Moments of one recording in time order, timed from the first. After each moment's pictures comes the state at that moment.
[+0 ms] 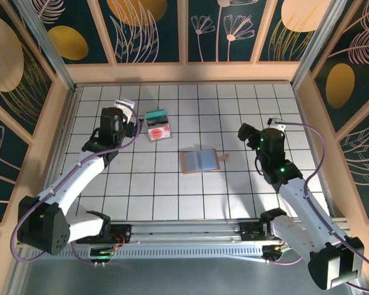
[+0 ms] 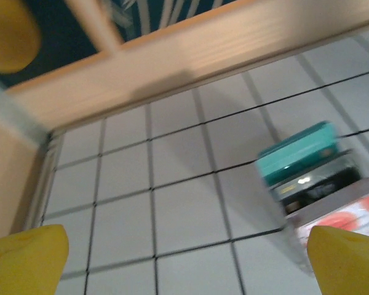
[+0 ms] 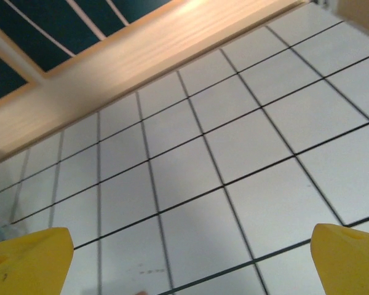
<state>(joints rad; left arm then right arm) -0.34 1.20 0.84 -0.10 -0.35 0.11 0.31 0.85 0.63 -0.22 0.31 0.54</state>
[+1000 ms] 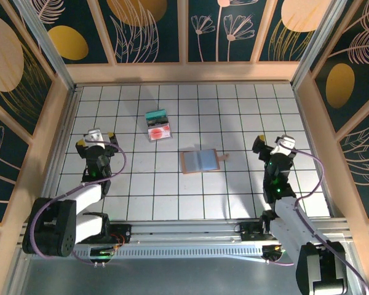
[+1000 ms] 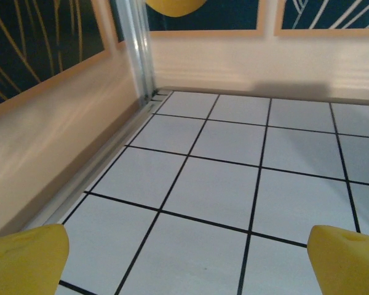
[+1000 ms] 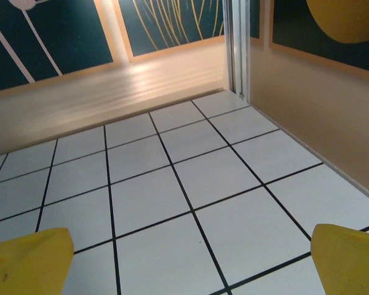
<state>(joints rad) -0.10 1.21 0.23 0.79 -0.42 -0.03 0.11 0.76 0.17 0.44 0.35 0.20</state>
